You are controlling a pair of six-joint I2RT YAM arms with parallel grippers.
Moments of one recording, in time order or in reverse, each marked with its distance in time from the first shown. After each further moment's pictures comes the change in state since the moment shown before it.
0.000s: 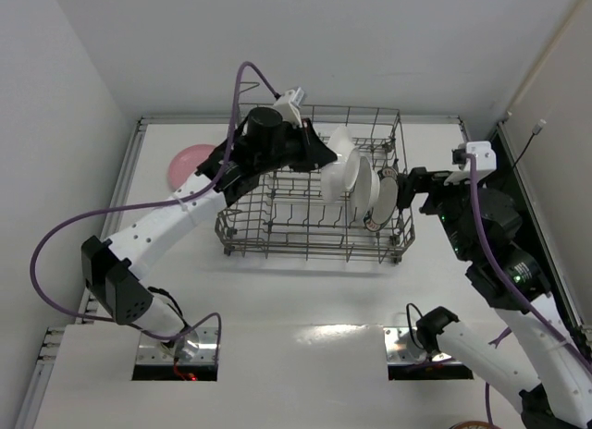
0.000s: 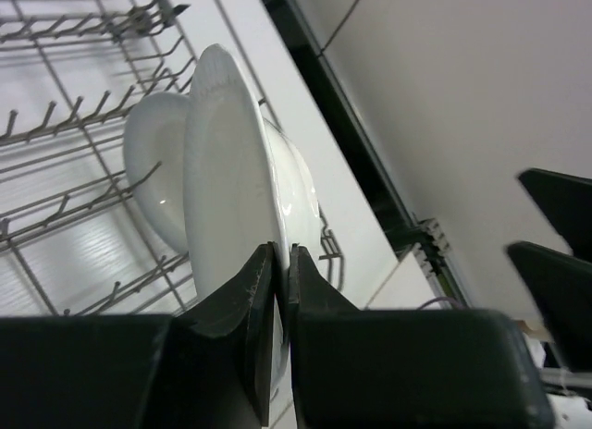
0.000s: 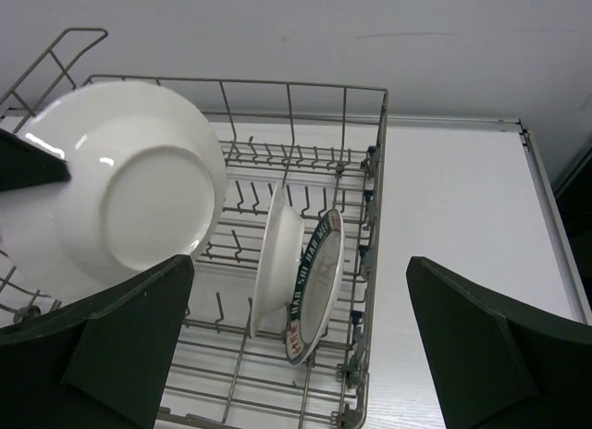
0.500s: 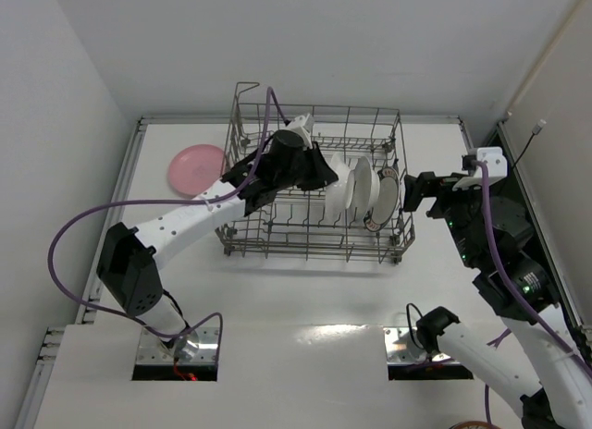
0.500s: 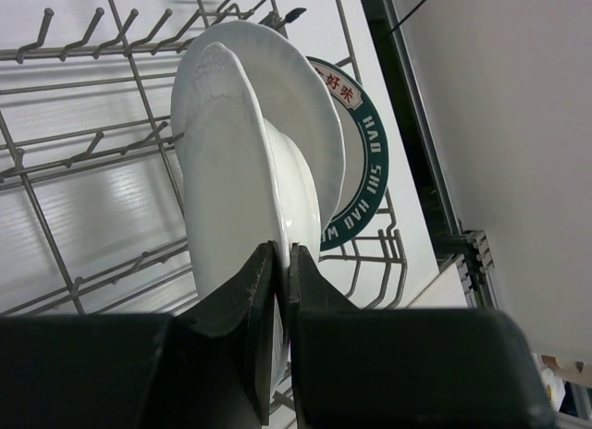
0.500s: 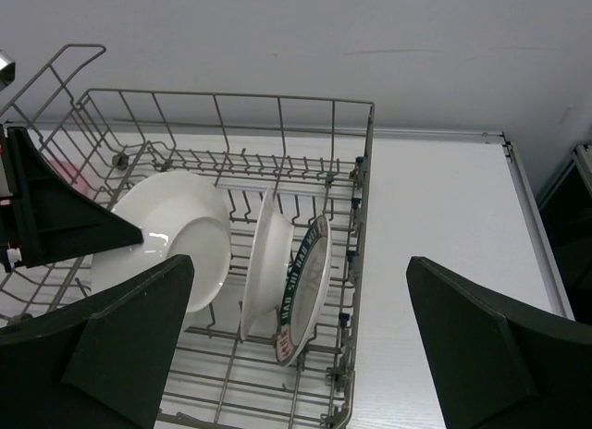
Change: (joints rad) left arm -0.053 0.084 -0.131 0.045 -0.159 -0.075; right arm 0.000 -0.052 0.000 -0.011 0.019 -0.022
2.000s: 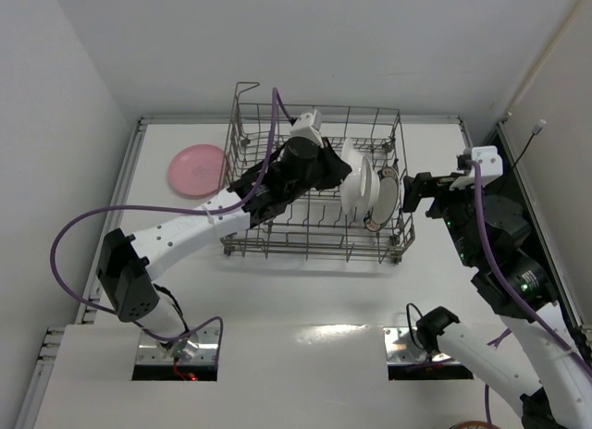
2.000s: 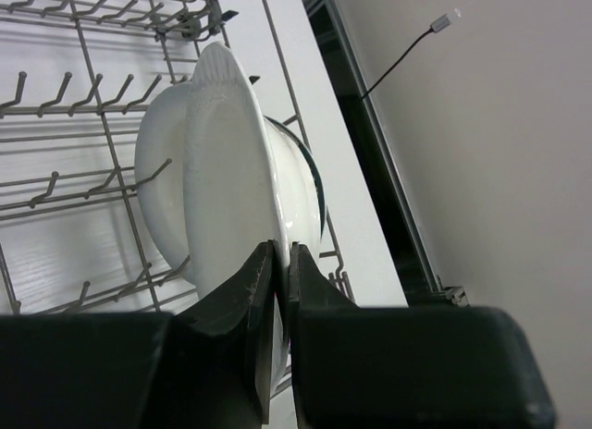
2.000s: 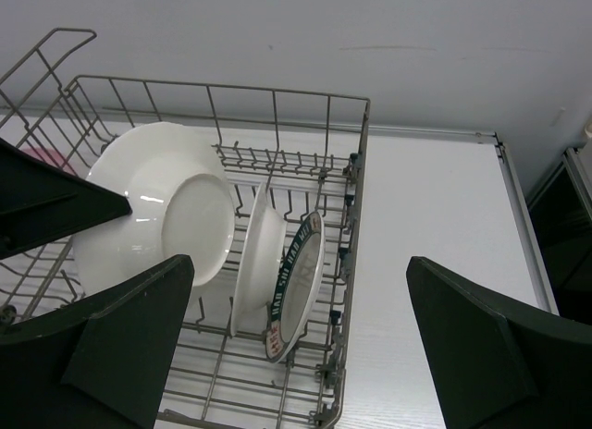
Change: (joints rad) left arm -0.139 -0.020 0.052 0.060 -0.266 -0.041; right arm 0.000 0.006 -0.002 -0.004 0.000 -0.036
